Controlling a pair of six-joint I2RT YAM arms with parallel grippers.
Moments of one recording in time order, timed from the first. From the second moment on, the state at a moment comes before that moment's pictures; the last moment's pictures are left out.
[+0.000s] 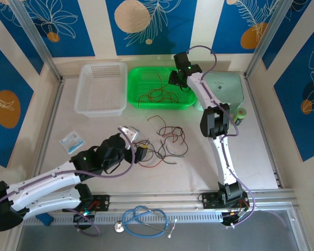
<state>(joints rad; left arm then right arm) -1.01 0.89 0.71 -0.40 -0.29 -0.29 0.32 2.53 2.54 -0.96 0.07 0.48</state>
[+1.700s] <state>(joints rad) -0.97 1.65 1.20 -0.53 -0.15 -0.62 0.21 2.24 2.36 -0.84 -0.37 0.56</state>
